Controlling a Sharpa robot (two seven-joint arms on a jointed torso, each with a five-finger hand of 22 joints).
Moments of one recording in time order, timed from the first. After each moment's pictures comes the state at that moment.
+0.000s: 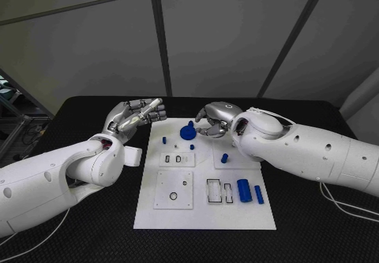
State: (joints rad) left arm 1.09 -0.93 0.14 1.64 -0.12 -0.41 0.47; left_hand 1.34 0.04 0.12 0.13 0.06 0.80 0.20 0.09 0.06 0.88 0.22 0.09 0.06 0.90 0.19 0.08 0.07 0.19 0.70 0.29 0.25 0.07; right arm 1.27 -0.60 0.02 1.40 -1.62 -0.27 -0.22; right_hand 1.23 -0.09 0.33 0.15 0.34 0.84 0.17 0.13 0.07 1.46 0.08 1.46 1.31 1.47 0.00 1.57 1.31 0.14 1.28 0.11 1.21 0.87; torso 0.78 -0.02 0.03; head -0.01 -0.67
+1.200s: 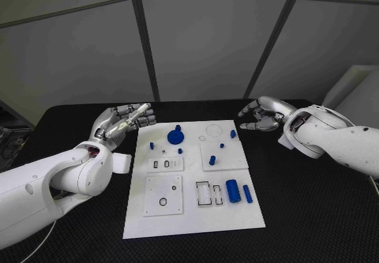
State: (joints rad) left arm 1.09 -0.94 0.14 1.65 -0.12 -0.41 0.47; left_hand 1.34 0.04 0.12 0.12 0.06 0.80 0.20 0.09 0.06 0.88 0.22 0.09 0.06 0.90 0.19 0.08 0.07 0.19 0.70 0.29 0.25 0.07; right arm 1.27 -0.97 0.03 1.42 -1.29 -0.32 0.03; right_hand 1.35 -0.15 0.26 0.09 0.24 0.90 0.15 0.14 0.07 1.43 0.07 1.40 1.31 1.47 -0.01 1.52 1.31 0.14 1.22 0.10 1.12 0.74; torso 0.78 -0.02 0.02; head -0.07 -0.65
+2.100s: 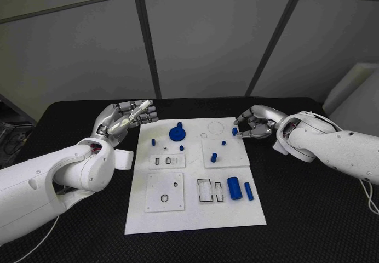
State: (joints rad) left arm 1.09 -0.93 0.14 1.65 -0.12 -0.41 0.47; left_hand 1.34 0.04 0.12 0.12 0.06 0.80 0.20 0.09 0.06 0.88 0.22 0.09 0.06 0.90 0.19 0.08 0.07 0.19 0.70 0.29 0.25 0.07; right arm 1.22 -0.90 0.03 1.36 -1.30 -0.26 0.03; right_hand 1.35 -0.15 0.25 0.09 0.24 0.88 0.15 0.13 0.07 1.43 0.07 1.40 1.31 1.47 -0.01 1.52 1.31 0.14 1.22 0.10 1.12 0.74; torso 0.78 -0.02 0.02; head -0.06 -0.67
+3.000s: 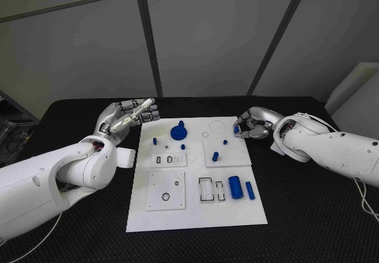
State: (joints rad) left arm 1.09 -0.93 0.14 1.64 -0.12 -0.41 0.47; left_hand 1.34 0.04 0.12 0.12 0.06 0.80 0.20 0.09 0.06 0.88 0.22 0.09 0.06 0.90 0.19 0.08 0.07 0.19 0.70 0.29 0.25 0.07; right arm 1.20 -0.85 0.03 1.29 -1.32 -0.26 0.02; right_hand 1.37 -0.12 0.24 0.09 0.24 0.93 0.16 0.15 0.07 1.44 0.07 1.42 1.31 1.47 -0.01 1.52 1.31 0.14 1.23 0.10 1.12 0.76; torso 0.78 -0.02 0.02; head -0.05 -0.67
